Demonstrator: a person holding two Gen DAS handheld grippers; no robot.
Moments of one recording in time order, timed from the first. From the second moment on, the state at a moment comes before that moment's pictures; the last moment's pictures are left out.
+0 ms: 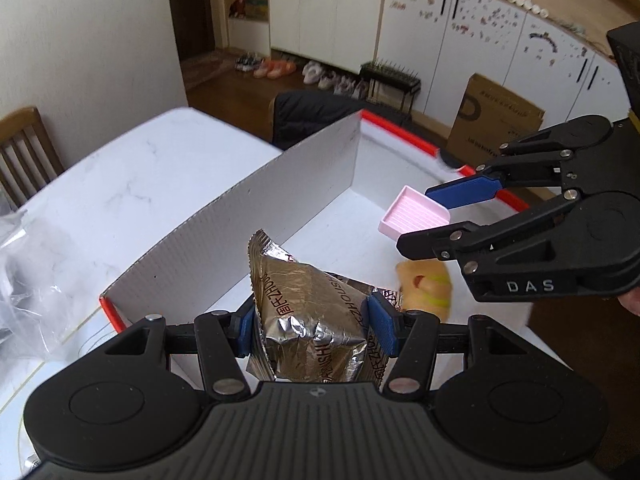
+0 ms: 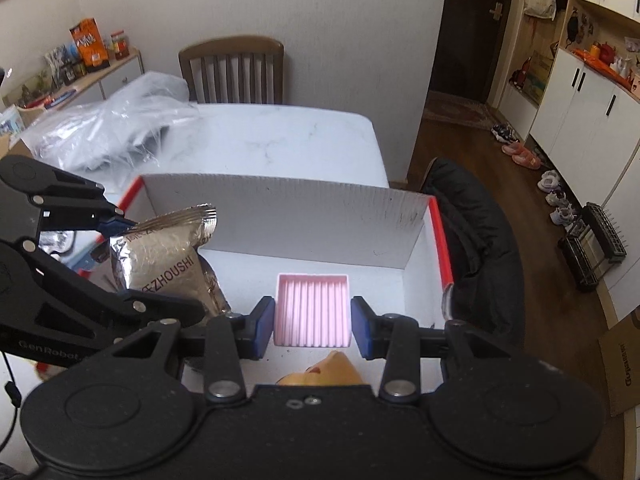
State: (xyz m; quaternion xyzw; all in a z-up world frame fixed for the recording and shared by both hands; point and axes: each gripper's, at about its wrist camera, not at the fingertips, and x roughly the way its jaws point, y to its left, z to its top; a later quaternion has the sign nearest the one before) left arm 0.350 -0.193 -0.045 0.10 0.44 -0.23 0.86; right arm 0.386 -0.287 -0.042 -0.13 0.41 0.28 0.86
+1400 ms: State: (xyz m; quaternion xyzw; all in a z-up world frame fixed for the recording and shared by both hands) left arm 0.382 -0.214 -0.099 0.14 0.55 -0.25 0.79; right arm 0.437 -0.249 -0.102 -0.20 0.53 0.27 0.78
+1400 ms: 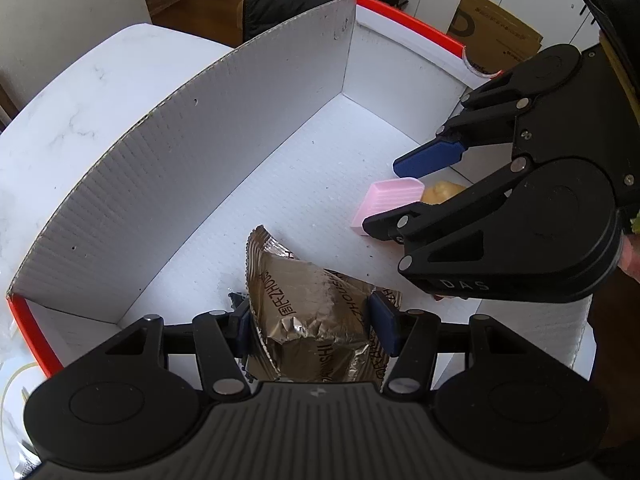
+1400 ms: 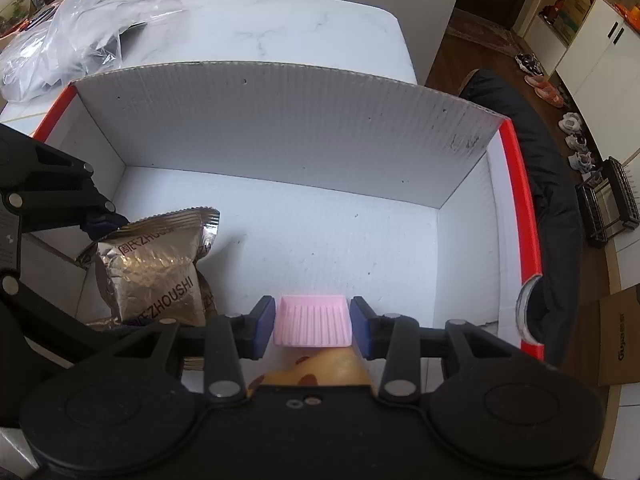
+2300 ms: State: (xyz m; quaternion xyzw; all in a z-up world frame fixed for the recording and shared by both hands) left arm 0.327 -0.187 -0.031 0.07 0.45 -0.23 0.86; right arm 0.384 -0.289 -0.022 -0.13 0.45 0.31 0.83
